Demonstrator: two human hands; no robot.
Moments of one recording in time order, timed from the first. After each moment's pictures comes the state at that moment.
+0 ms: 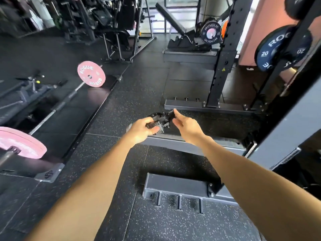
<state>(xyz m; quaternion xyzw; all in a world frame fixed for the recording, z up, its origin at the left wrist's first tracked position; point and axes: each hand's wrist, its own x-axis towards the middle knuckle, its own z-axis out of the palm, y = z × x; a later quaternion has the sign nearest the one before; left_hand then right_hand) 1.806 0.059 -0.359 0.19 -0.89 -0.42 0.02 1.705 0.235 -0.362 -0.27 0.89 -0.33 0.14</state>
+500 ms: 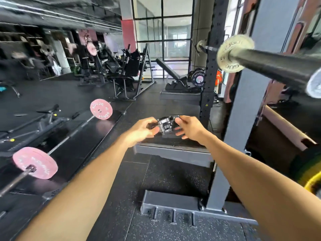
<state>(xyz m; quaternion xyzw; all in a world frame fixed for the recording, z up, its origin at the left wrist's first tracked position) 2.003 0.200 -0.187 0.05 -0.86 -0.50 0.07 1.895 0.384 -0.186 -0.25 0.80 -0.52 0.17</state>
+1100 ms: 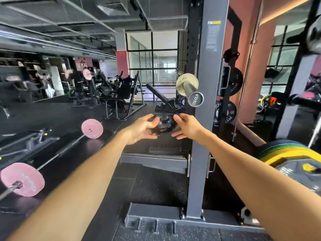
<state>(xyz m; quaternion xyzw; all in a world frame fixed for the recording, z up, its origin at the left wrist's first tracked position) 2.117 0.410 -0.072 0.03 -0.74 -0.67 0.06 2.040 0.591 -0.069 -0.29 0.78 -0.55 0.11</state>
